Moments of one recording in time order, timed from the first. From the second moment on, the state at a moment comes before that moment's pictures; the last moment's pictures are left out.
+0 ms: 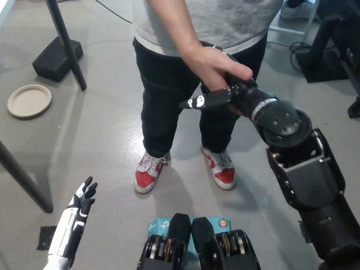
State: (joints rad) left_arm 0.06 0.16 0.01 -0.01 0.12 -0.13 -0.04; right_arm -0.81 -0.06 0.21 0.27 -0.15 0.46 0.16
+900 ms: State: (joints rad) left_arm 0.06 0.16 0.01 -0.01 0.13 -0.13 -0.04; right_arm -0.74 0.02 0.18 -0.17 -0.22 0.38 0.04
